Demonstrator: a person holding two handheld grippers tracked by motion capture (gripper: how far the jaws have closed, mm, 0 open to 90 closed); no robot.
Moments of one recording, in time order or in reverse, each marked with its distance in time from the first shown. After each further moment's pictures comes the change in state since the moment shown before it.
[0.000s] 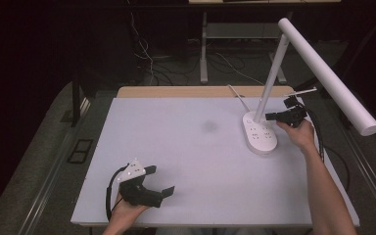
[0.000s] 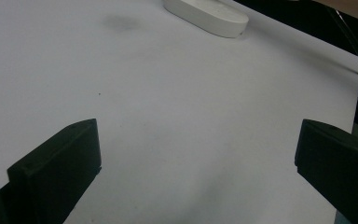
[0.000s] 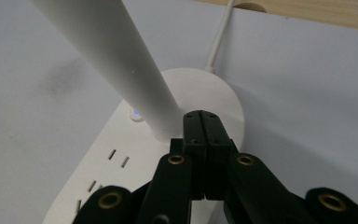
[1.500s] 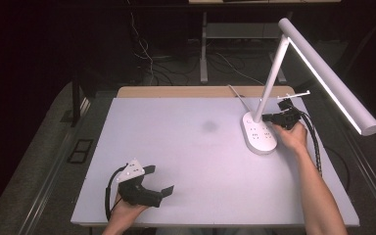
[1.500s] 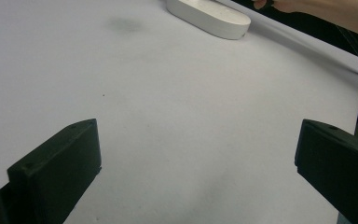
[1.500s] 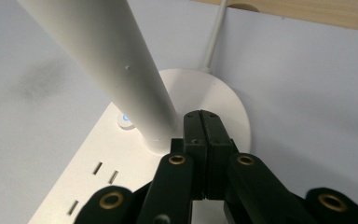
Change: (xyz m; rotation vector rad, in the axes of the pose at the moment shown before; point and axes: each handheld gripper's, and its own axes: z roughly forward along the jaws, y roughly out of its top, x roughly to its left) left arm 0.001 0.000 -0.003 -0.008 0.010 -0.005; right arm 0.009 -0.006 0.015 -0.023 -0.068 -0.020
